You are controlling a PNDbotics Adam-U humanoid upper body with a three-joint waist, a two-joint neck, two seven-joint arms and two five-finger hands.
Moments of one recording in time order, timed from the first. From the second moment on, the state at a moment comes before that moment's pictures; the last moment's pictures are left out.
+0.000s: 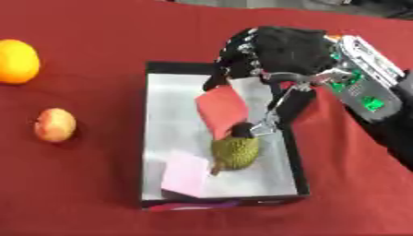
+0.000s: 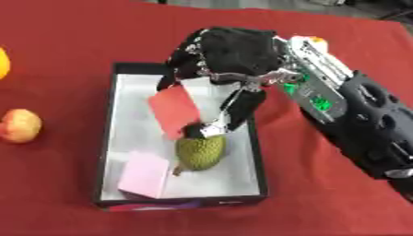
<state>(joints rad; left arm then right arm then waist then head) -0.40 0.47 0.29 -1.87 0.24 -0.06 0.46 -0.61 -0.80 0.30 -1.82 0.64 -0.72 0.28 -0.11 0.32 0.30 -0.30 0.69</state>
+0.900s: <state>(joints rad) -0.38 0.47 0.29 -1.86 0.24 -0.06 0.46 -0.54 -0.82 0.18 -1.86 0.45 -0.63 0.33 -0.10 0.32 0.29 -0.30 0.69</state>
